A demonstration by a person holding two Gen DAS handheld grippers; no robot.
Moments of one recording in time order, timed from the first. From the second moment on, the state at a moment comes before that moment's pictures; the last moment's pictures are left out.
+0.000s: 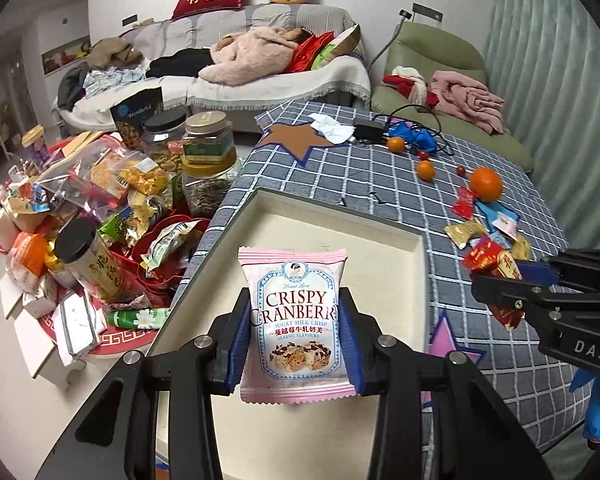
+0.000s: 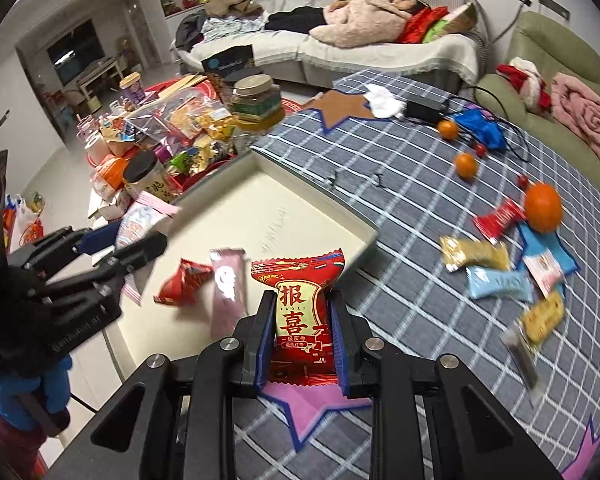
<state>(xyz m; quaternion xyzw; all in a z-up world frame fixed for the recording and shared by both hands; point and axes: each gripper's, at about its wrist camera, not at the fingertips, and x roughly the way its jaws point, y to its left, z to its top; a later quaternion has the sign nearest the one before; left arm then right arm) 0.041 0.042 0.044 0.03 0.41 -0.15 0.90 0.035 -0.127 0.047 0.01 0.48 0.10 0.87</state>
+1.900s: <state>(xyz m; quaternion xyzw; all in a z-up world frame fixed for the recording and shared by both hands) 0.042 -0.203 0.007 0.26 0.43 -0.25 0.83 -0.044 -0.358 -0.045 0.08 0.52 -0.09 0.84</state>
